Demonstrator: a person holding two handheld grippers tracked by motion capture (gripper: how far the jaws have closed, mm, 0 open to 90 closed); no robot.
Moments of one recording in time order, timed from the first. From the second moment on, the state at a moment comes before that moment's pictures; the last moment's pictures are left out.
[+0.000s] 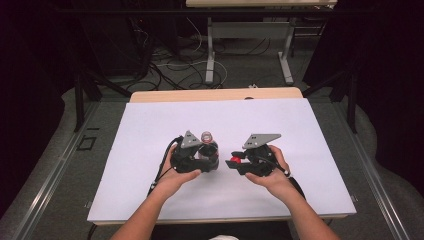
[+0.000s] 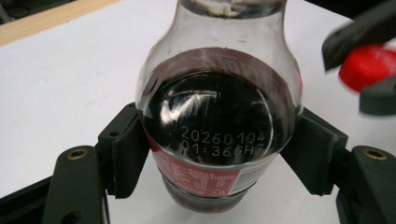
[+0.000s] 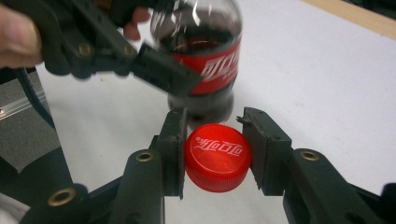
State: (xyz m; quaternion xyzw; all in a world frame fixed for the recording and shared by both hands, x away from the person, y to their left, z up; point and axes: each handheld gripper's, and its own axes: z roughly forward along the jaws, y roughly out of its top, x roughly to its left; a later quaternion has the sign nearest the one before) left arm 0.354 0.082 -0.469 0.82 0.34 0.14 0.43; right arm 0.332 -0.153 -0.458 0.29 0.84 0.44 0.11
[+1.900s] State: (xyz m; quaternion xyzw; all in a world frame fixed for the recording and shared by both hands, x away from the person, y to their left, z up) left arm 0.466 0.036 -0.505 0.80 0.41 0.16 0.41; right arm 0.332 -0.162 -0.482 0.31 0.83 0.44 0.11
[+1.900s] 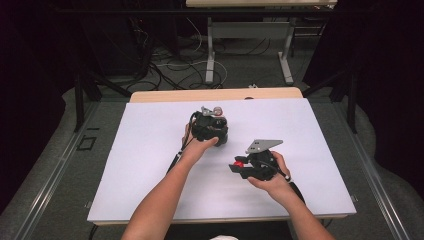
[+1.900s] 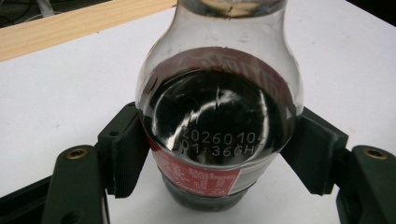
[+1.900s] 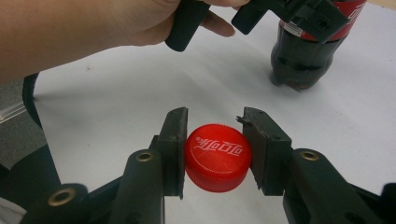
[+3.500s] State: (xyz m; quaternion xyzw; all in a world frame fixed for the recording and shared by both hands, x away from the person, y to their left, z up) left arm 0.419 0.079 -0.498 0.79 0.40 0.11 0.44; right arm 0.357 -0.137 -0.493 0.31 0.85 0.42 0.11
